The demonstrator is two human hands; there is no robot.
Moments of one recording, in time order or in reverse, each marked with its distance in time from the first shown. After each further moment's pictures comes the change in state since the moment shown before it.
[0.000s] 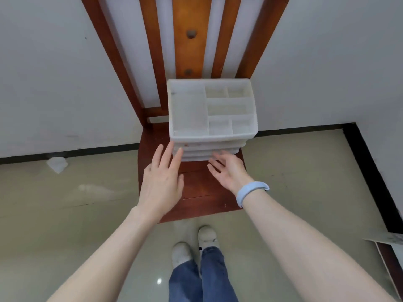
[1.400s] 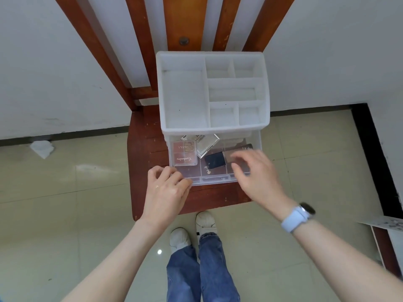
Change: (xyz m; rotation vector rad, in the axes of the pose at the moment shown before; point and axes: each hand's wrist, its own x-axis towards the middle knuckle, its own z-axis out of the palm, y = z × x) left_hand 0.011 -0.016 0.070 0.091 0.289 0.267; right_hand -0.010 -0.018 -0.056 -1.574 0.002 -0.987
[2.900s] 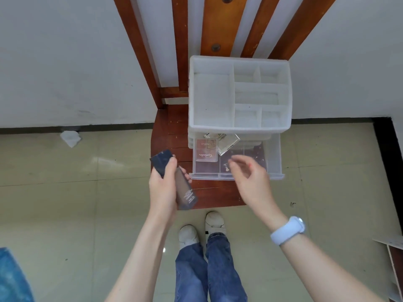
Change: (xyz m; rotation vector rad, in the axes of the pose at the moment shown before) left_hand -0.004 0.000 -0.043 -1.523 0.267 -1.215; right_hand -0.015 -0.054 0.023 0.527 -0.089 0.313
